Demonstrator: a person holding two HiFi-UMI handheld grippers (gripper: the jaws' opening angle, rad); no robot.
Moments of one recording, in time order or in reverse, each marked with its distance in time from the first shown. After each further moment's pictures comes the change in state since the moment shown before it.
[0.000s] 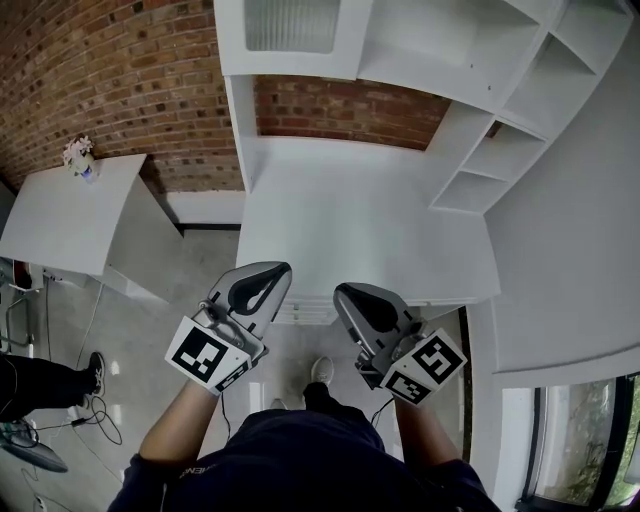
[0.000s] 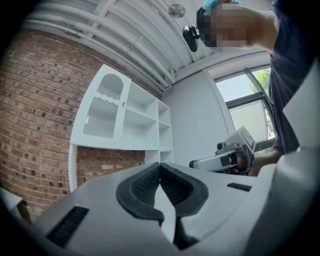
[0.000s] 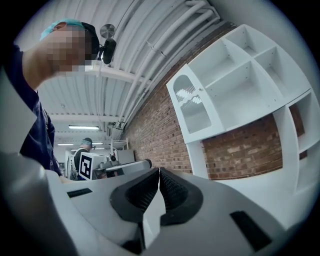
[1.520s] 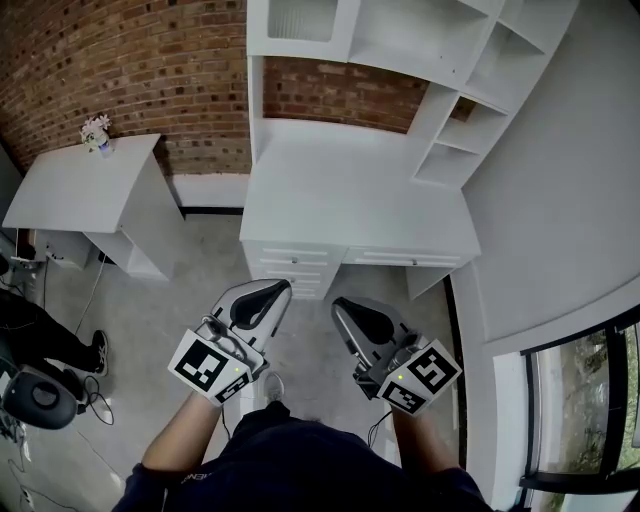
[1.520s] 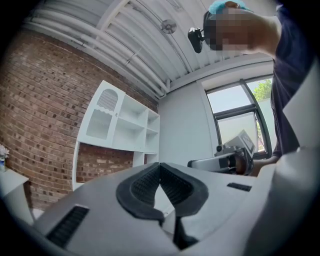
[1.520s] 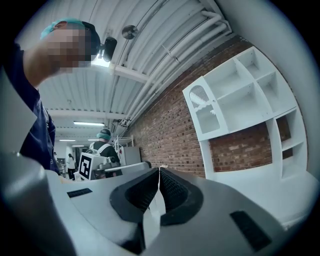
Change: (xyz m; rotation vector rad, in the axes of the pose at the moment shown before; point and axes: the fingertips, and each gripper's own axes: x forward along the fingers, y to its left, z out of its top) left arm -0.170 -0.165 0.014 -0.079 -0.040 -0.017; right arm -0.127 0.197 -0.029 -0.036 0.022 -0.021
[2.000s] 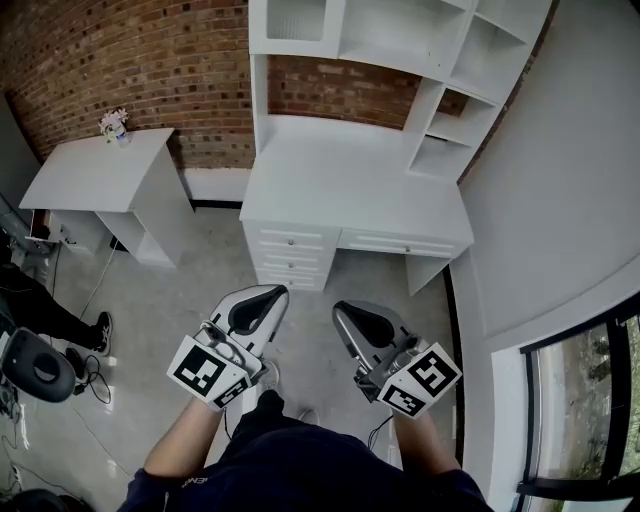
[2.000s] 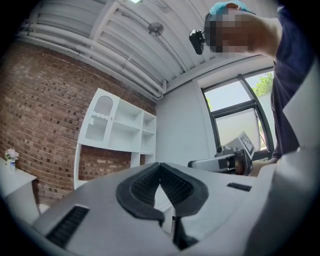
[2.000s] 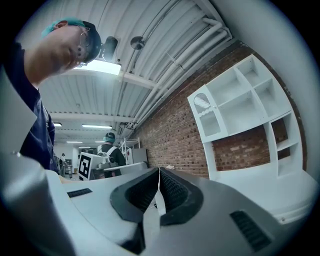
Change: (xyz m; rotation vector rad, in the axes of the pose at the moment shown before) left arm -0.037 -0.122 0.006 0.019 -0.002 0.059; right arm -0.114 0.052 -0.003 -0.007 -0.023 0.056
